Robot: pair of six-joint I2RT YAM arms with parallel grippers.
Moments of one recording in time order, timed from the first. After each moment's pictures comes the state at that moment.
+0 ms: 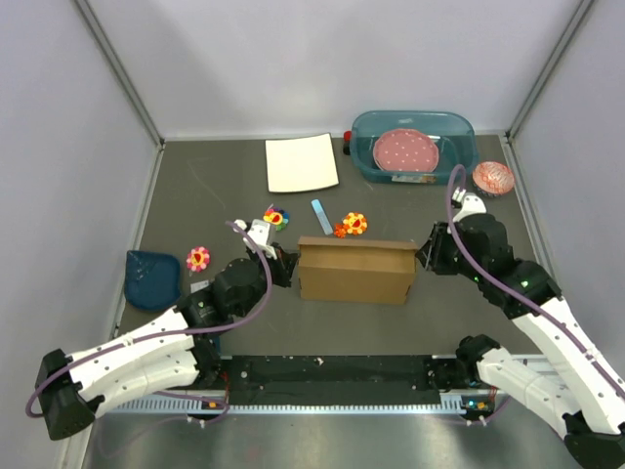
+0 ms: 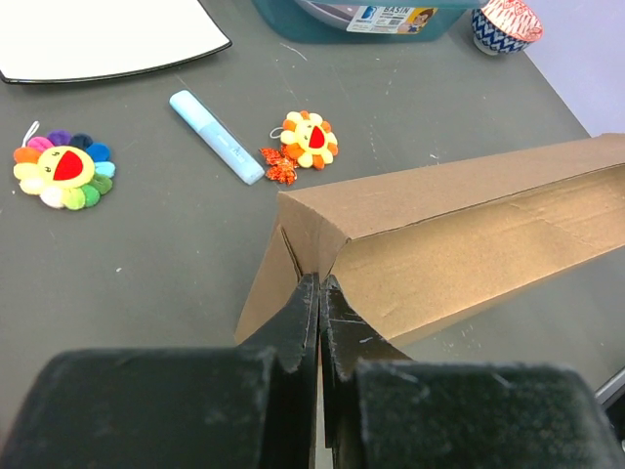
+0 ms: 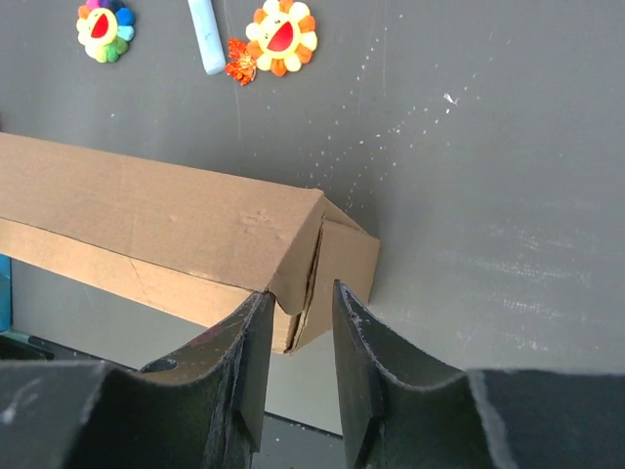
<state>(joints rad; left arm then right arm) -0.96 0.77 0.51 0.03 -0.39 -0.44 0.52 0.75 0.92 -0.80 0.09 0.48</state>
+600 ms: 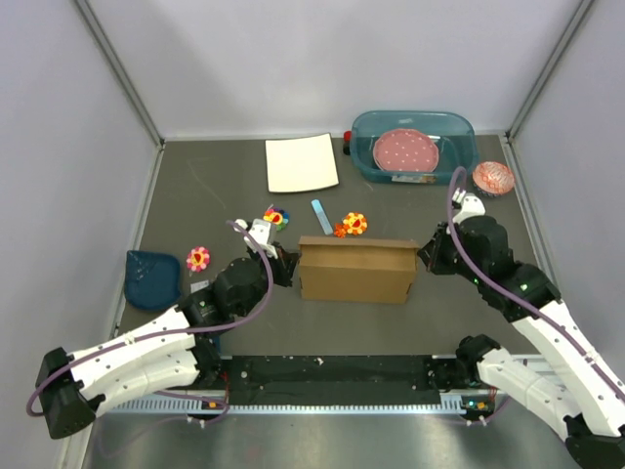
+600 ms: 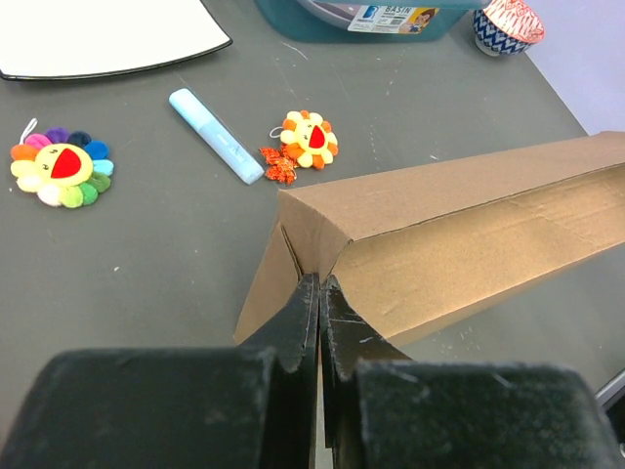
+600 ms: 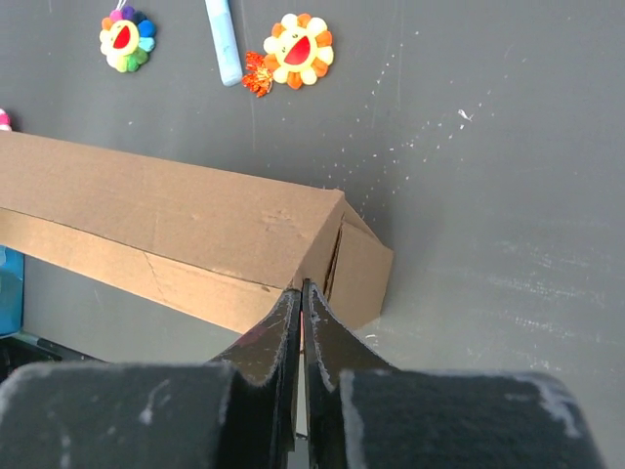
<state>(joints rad) -0.96 0.79 0.52 0.03 -0.40 -0.45 0.52 0.74 0.90 -0.76 0.08 0.47</state>
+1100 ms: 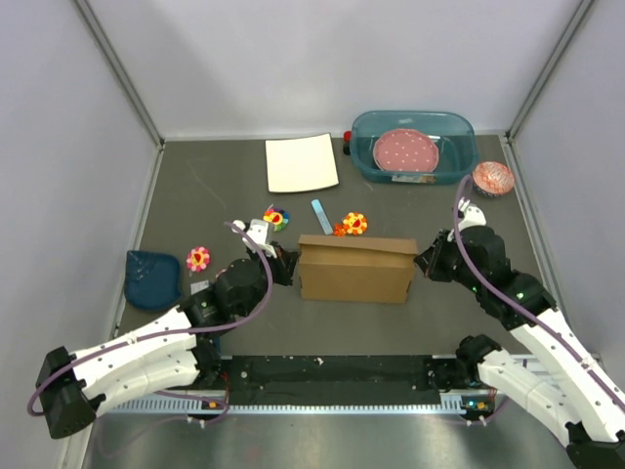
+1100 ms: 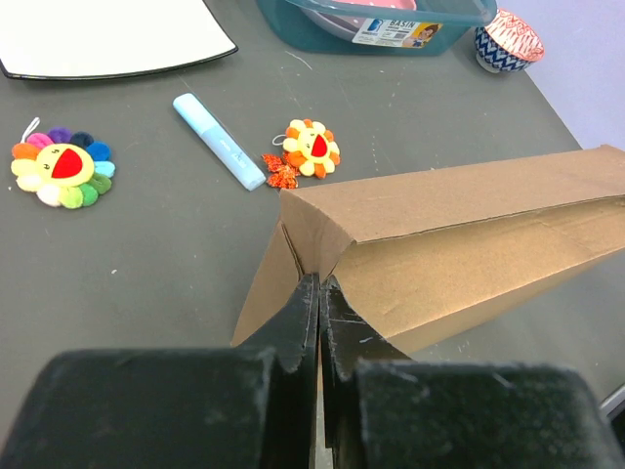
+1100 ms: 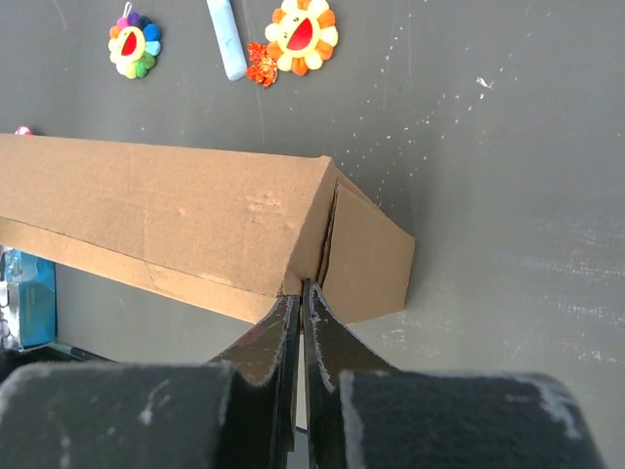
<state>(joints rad) -0.96 0.80 0.49 0.08 -0.42 -0.47 0.52 0.68 0.79 -0.70 0.06 0.59</state>
